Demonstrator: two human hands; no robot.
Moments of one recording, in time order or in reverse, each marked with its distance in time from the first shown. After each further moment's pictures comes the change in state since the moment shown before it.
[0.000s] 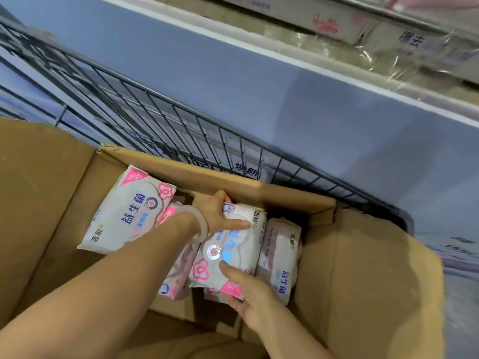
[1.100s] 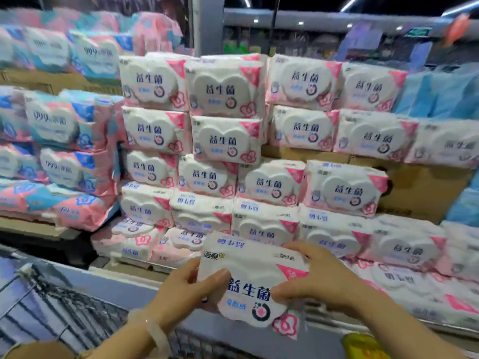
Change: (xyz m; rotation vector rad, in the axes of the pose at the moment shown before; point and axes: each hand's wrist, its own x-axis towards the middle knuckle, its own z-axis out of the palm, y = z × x) left_hand -0.303 0.269 -0.101 -0.701 0.278 0.654; right_hand -0.441 -0.195 -0.104 -0.951 0.188 -1.232
